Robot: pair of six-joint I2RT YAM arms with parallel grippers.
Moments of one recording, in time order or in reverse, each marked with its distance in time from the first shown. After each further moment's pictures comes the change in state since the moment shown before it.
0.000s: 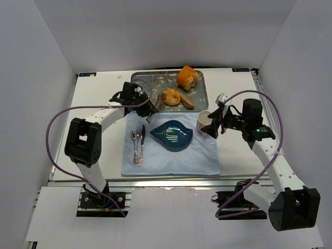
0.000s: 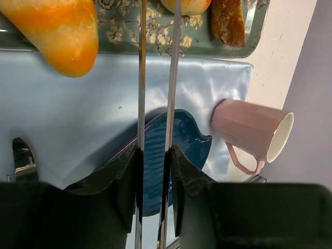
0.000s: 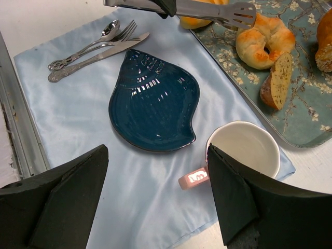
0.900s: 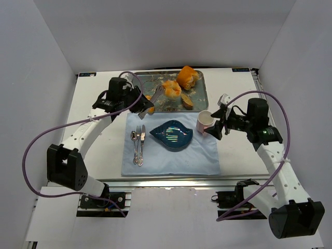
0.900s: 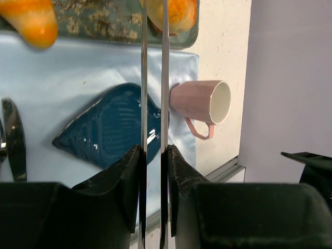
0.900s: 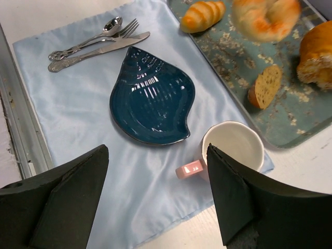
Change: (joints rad) left arm 0.000 -0.320 -0.040 -0.085 0.001 -0.006; right arm -0.006 -0.072 0.076 -0.177 0.003 -0.119
